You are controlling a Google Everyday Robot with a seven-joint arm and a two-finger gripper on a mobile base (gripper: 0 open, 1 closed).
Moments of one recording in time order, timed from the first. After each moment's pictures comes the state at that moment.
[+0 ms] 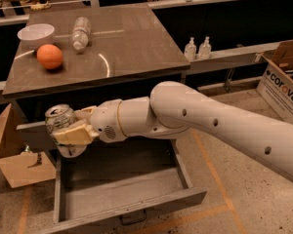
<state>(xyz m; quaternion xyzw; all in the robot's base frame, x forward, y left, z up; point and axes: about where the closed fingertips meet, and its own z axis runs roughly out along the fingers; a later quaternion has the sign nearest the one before) 0.459 0.185 0.842 -0.48 0.64 0.45 0.40</state>
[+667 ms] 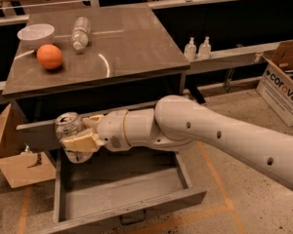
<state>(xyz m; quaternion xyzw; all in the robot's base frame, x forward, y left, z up) 0.460 0.176 0.814 -0.47 0.65 0.44 0.40</state>
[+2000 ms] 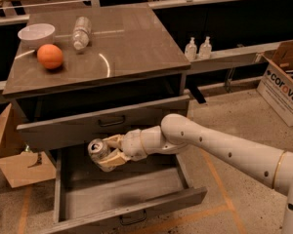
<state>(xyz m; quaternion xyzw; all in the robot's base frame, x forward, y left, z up) 0.526 0.140 0.627 -0.60 0.55 0.41 0.40</state>
